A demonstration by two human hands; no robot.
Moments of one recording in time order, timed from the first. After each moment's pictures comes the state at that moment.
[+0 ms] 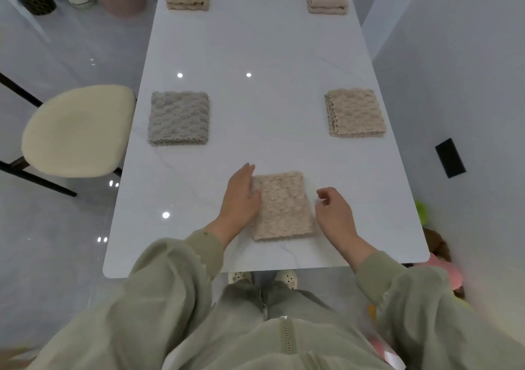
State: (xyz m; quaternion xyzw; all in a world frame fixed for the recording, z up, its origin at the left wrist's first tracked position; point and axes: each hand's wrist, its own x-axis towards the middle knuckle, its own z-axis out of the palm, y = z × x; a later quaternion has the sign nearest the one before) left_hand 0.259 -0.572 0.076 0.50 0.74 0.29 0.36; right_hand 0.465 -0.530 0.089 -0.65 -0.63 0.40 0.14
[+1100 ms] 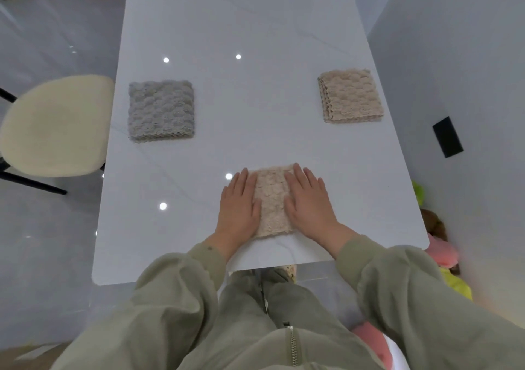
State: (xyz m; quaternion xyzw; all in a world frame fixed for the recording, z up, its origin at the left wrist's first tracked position) left_hand 0.274 -0.587 0.034 0.61 0.73 0.16 0.25; right_hand 0.441 -0.523 0.069 -0.52 -0.83 0.22 -0.04
